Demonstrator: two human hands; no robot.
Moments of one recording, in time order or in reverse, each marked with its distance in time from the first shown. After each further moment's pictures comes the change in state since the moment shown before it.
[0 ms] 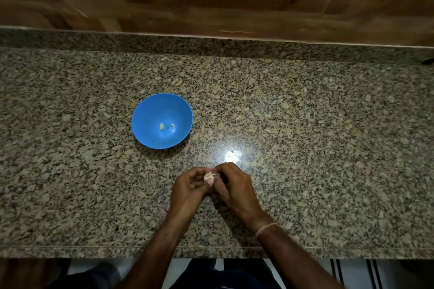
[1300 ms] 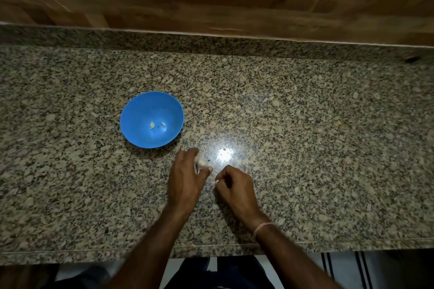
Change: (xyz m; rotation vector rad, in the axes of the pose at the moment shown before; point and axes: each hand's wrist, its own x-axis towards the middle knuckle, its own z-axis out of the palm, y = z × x) left_hand 0.022 0.007 0.013 0.815 0.224 0.419; right_hand -0.013 0.016 -0.004 0.076 0.048 0.306
